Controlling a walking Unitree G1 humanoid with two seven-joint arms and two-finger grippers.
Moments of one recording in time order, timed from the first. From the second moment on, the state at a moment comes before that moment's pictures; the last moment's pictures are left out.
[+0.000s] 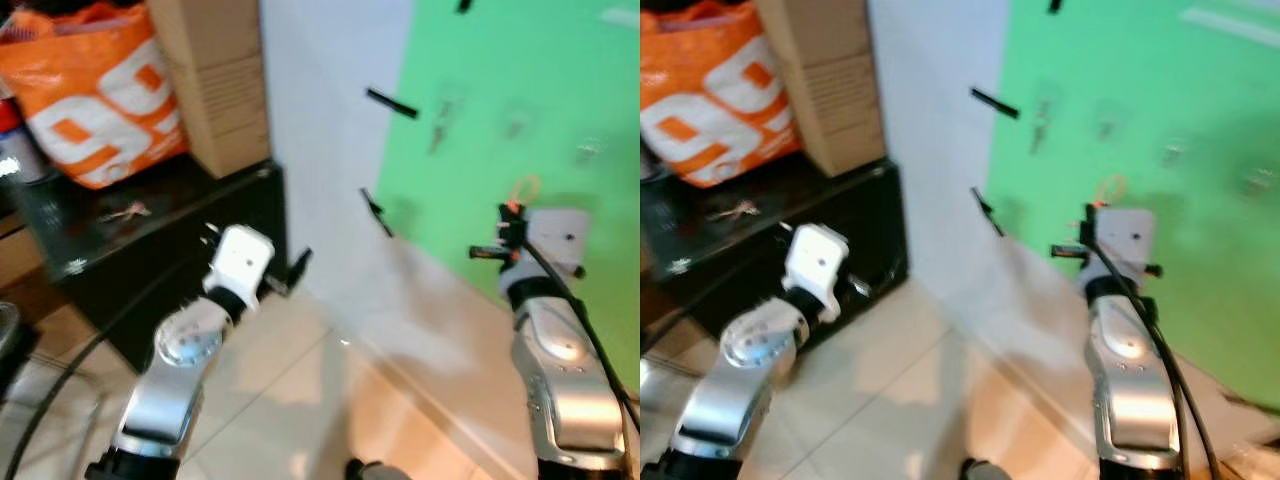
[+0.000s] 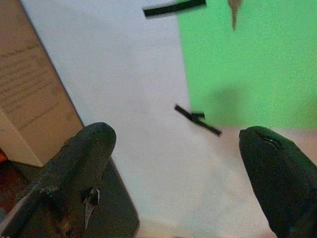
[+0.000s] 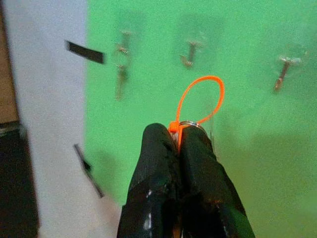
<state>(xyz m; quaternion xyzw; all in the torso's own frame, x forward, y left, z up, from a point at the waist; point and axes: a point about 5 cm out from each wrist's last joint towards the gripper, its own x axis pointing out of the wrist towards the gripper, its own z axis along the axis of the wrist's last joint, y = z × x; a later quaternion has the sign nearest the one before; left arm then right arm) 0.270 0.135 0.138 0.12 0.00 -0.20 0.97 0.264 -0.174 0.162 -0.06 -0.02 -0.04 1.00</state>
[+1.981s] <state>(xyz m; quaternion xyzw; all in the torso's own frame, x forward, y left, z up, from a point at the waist) 0.250 0.116 0.154 0.11 0.02 -0.39 0.92 0.309 -0.177 0.181 -0.28 -0.04 -0.08 0.95</state>
